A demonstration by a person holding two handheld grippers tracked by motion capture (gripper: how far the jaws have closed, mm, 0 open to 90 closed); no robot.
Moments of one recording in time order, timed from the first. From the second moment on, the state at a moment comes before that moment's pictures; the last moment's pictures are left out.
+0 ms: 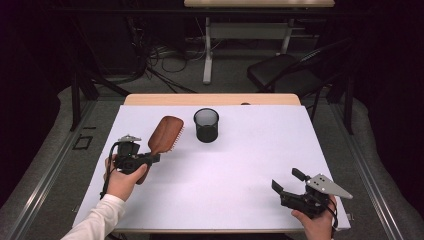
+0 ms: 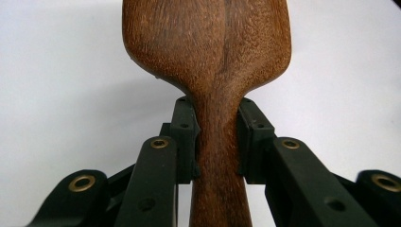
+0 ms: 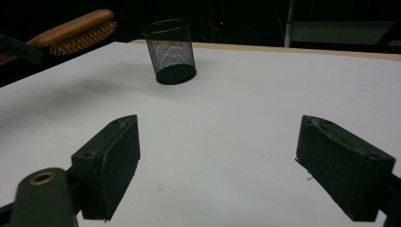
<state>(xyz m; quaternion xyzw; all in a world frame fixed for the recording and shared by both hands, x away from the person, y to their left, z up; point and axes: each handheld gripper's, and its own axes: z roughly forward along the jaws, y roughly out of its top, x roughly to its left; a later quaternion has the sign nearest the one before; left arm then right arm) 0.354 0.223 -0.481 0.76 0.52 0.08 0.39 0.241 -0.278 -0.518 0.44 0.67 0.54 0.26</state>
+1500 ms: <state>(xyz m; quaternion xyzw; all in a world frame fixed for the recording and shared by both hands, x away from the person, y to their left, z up) 0.382 0.187 -0.434 0.76 0.46 0.09 0.44 0.253 -0.263 -0.515 0.41 0.70 0.53 0.23</state>
